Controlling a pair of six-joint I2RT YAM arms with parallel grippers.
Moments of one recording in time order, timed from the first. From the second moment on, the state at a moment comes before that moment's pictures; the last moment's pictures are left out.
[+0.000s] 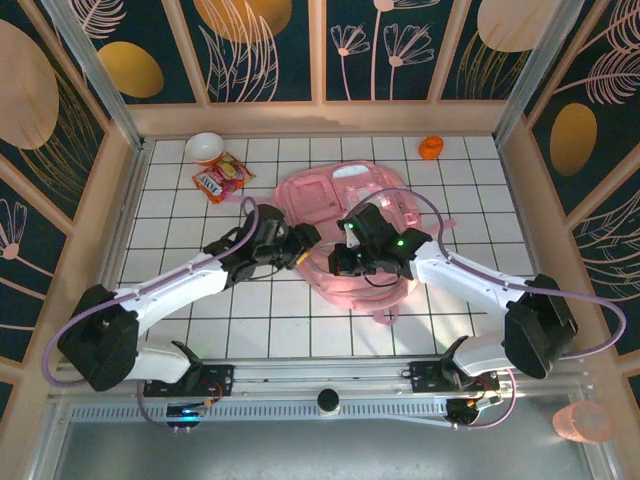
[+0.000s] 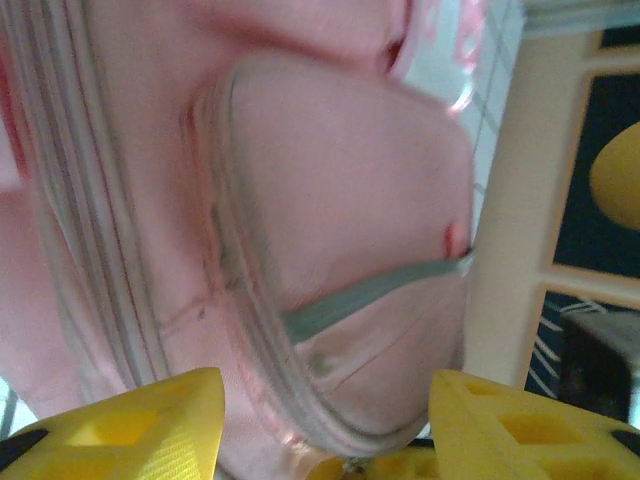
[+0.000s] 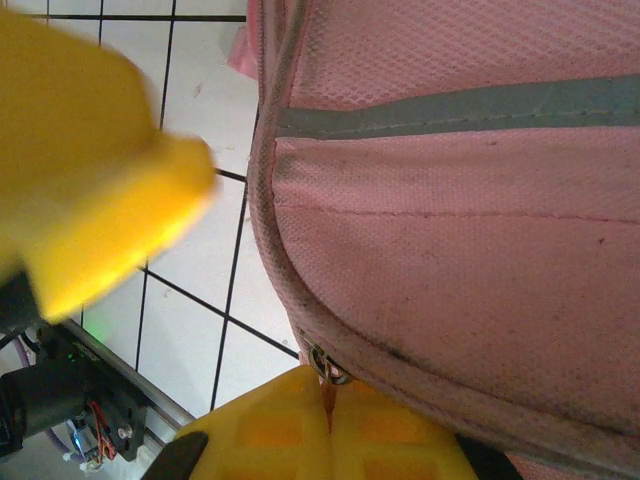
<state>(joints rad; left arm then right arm) -0.72 1.38 0.83 -0.11 0.25 -1.32 0.79 1.38 0.96 -0.51 -0.29 0.68</state>
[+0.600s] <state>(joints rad) -0.72 1.46 0.89 -0.11 0.27 -1.37 0.68 1.34 0.97 -0.63 -0.28 0.59</state>
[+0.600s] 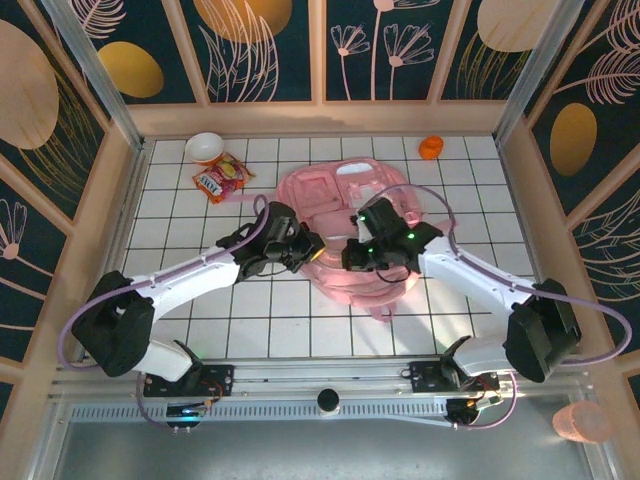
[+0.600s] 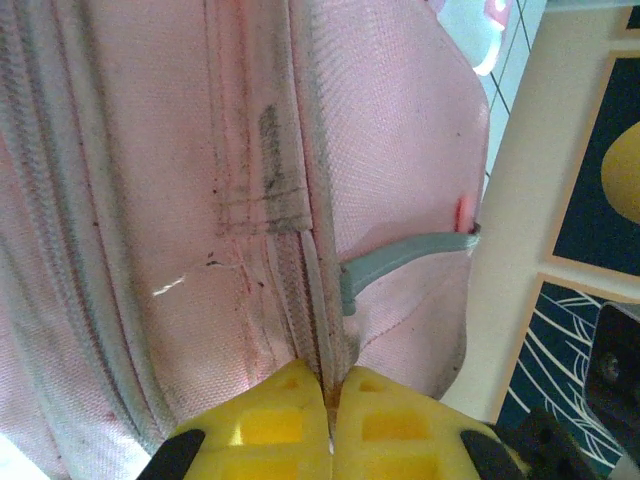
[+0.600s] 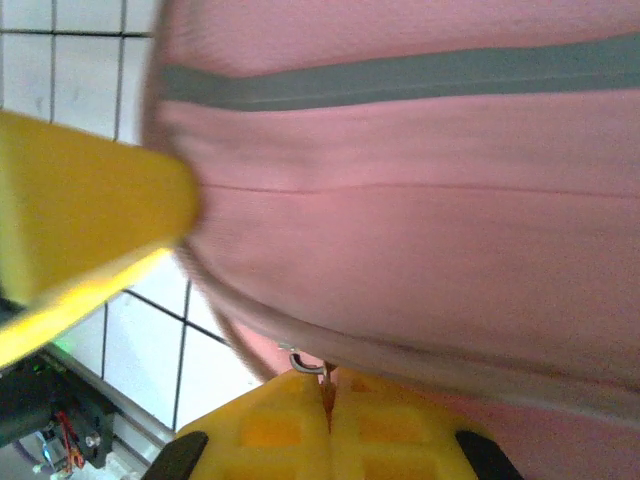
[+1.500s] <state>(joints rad) -0.57 1.40 0.88 -0.23 0.40 -1.02 0.22 1.44 1.03 -0.76 -0.38 0.27</state>
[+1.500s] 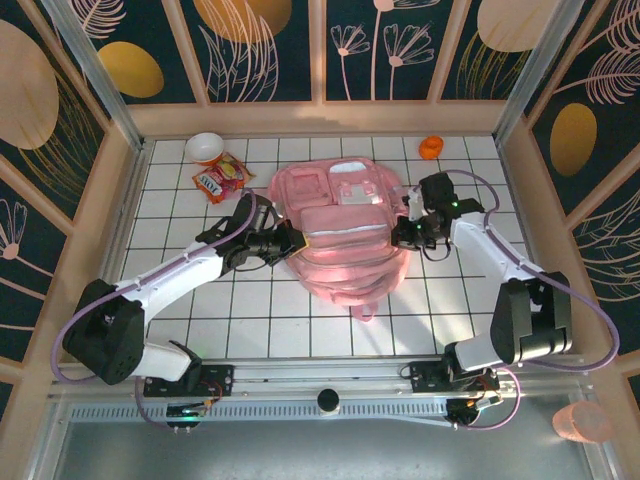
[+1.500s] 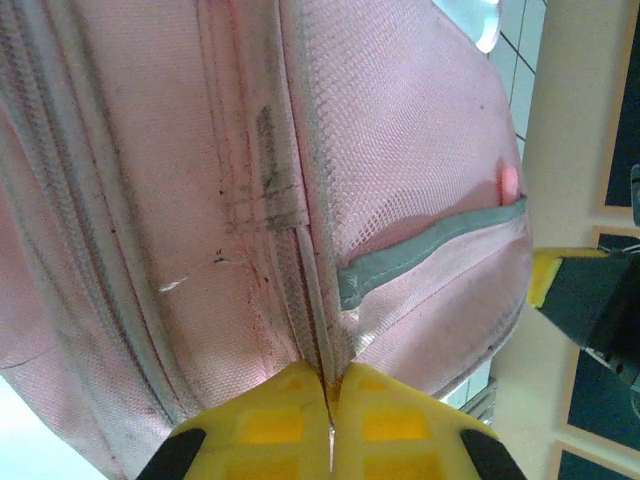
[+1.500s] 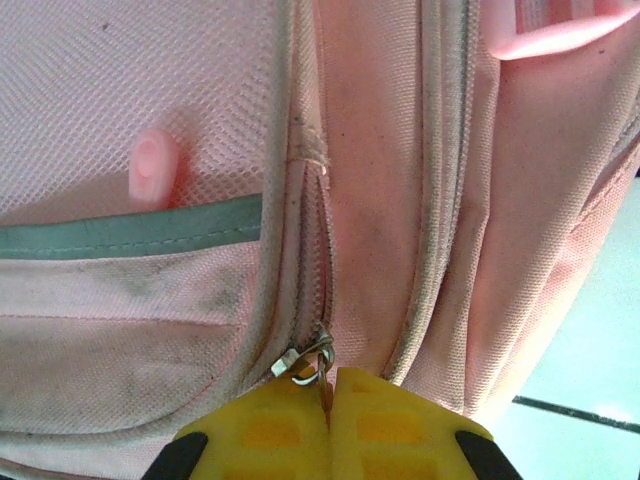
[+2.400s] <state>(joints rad) -0.82 1.57 1.02 0.04 0.35 0.25 0.27 1.41 1.00 -0.69 -0.42 0.20</state>
